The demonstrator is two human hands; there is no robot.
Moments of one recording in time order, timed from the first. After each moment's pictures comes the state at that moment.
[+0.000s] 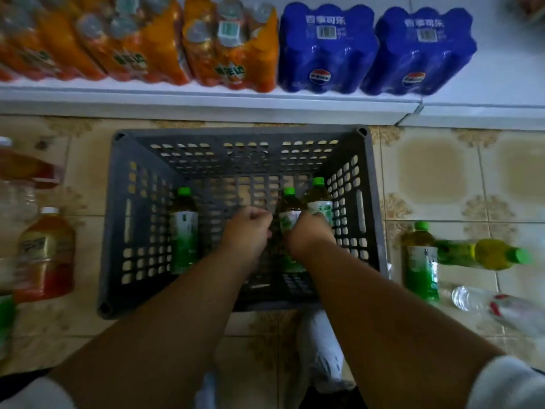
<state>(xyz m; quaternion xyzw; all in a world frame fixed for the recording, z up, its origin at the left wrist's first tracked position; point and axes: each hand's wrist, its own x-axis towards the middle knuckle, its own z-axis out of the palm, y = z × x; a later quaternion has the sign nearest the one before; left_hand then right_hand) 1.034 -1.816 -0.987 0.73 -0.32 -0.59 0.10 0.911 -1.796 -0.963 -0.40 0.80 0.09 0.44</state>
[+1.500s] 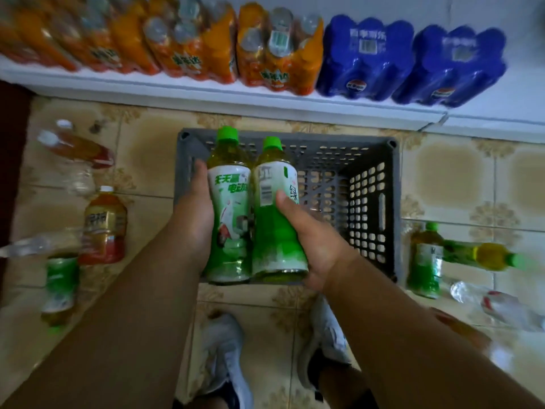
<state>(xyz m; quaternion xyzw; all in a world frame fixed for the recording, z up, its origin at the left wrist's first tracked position) 1.145 -1.851 -0.856 0.67 -0.10 -0.71 0.19 0.979 -1.788 -0.846 0.00 0.50 -0.32 0.80</state>
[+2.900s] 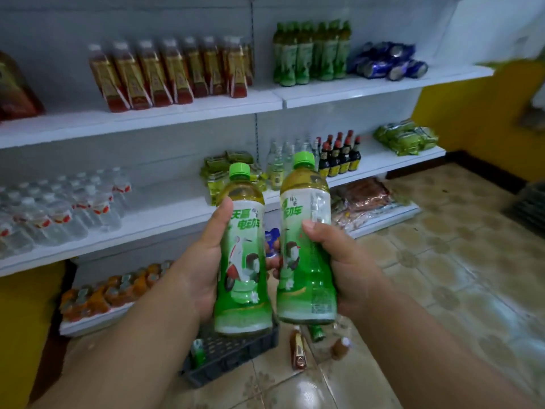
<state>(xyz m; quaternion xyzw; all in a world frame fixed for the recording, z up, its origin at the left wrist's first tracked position) 1.080 -1.587 -0.141 0.29 -0.38 -0.86 0.18 0.926 -1.471 -0.137 -0.23 0.38 -0.64 0.62</state>
